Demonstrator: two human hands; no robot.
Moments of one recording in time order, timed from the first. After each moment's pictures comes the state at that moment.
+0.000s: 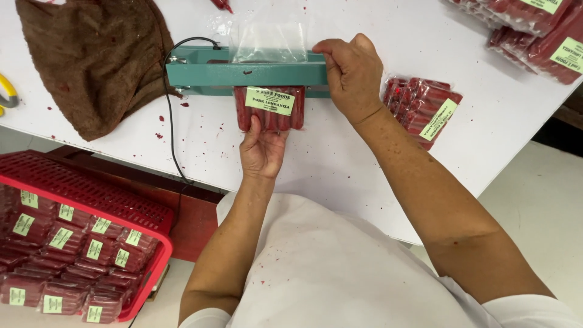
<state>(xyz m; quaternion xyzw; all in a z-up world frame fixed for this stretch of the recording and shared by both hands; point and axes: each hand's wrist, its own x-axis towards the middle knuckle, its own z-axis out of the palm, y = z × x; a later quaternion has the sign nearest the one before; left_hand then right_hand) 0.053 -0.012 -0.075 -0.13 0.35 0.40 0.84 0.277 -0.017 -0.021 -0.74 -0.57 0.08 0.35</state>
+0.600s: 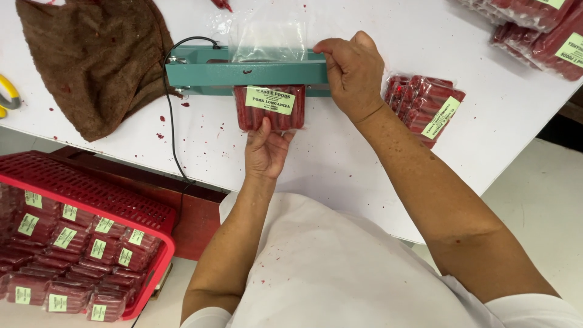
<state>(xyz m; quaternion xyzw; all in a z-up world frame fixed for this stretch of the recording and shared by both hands) 0.054 -0.020 -0.082 -0.03 0.37 0.38 0.85 0.278 -0.018 -0.026 -0.73 -0.58 0.08 0.36</state>
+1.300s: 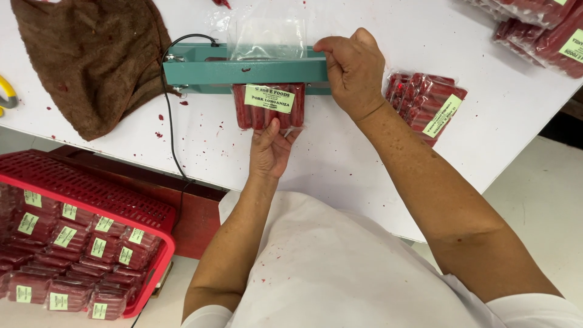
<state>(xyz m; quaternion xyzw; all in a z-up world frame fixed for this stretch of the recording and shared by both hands) 0.056 -0.027 -0.087 0.01 0.41 0.33 0.85 0.280 -0.018 -0.027 -0.71 -0.59 0.08 0.38</state>
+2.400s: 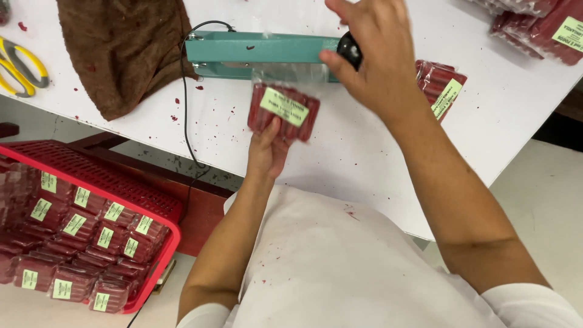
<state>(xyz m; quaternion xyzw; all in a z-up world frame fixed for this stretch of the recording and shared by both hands) 0.022 -0.033 -0.039 0.09 0.36 0.32 0.87 0.267 -0.025 0.103 -0.67 -0.68 0.06 0.29</state>
